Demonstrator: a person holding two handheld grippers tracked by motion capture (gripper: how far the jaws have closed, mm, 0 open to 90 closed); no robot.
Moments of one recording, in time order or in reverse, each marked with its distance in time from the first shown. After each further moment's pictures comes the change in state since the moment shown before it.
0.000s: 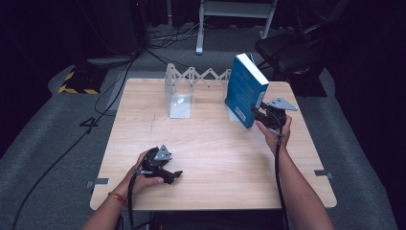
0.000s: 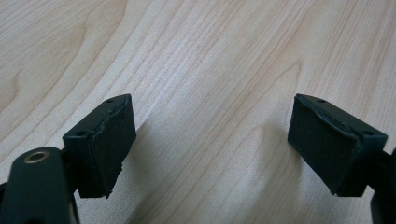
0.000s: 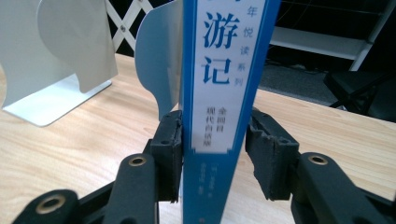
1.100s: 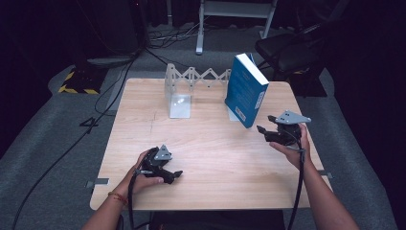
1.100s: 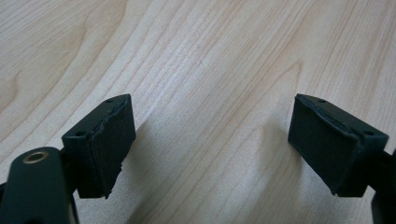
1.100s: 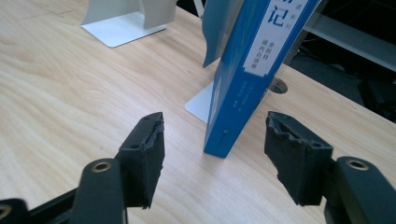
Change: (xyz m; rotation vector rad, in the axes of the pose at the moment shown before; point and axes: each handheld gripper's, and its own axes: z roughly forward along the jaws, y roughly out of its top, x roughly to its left) left arm 0.000 0.000 0.000 0.001 -0.002 0.003; right arm 0.000 -0.007 -0.071 0.130 0.176 -0.233
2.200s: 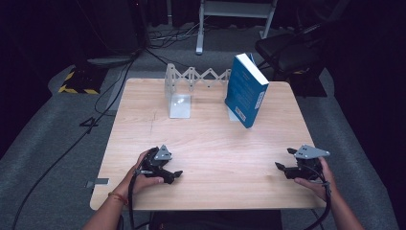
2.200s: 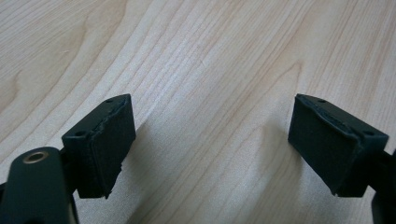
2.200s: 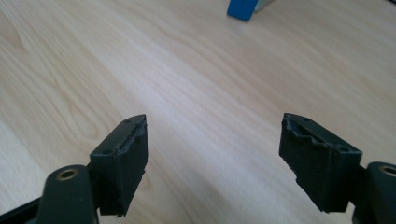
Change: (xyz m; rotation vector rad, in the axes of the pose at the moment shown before) left arm 0.000 0.000 0.000 0.000 0.000 -0.001; right arm 0.007 -0.103 -0.057 0.176 0.058 -0.026
